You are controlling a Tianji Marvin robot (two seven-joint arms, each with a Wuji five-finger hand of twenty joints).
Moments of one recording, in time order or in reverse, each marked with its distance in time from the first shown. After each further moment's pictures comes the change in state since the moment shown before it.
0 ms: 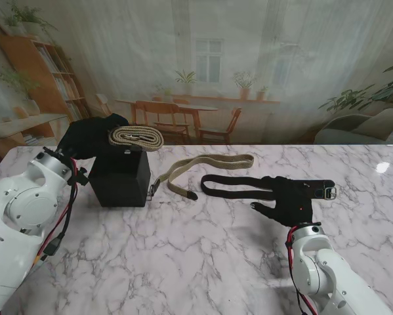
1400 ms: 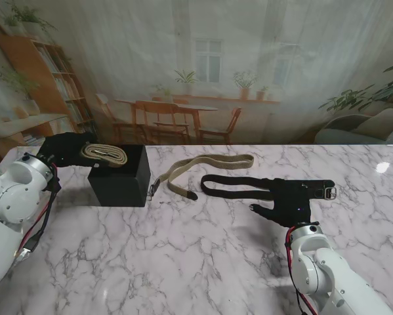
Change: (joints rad) left arm -0.057 0.050 -0.041 0.197 0.142 0.089 -0.128; right arm 0.013 0.007 -0.018 0.009 -0.010 0.012 0.033; left_hand 0.000 0.000 0.000 0.000 0.000 -0.008 0.000 0.000 0.000 -0.007 -0.011 0.012 -0.029 0.003 -0.001 0.000 -0.029 0.000 0.000 0.001; right_hand 0.000 0.000 -0.002 0.000 0.001 -0.010 -0.023 0.025 0.000 -0.001 -0.002 -0.001 0.000 -0.002 0.000 0.000 -0.011 -0.001 -0.034 0.001
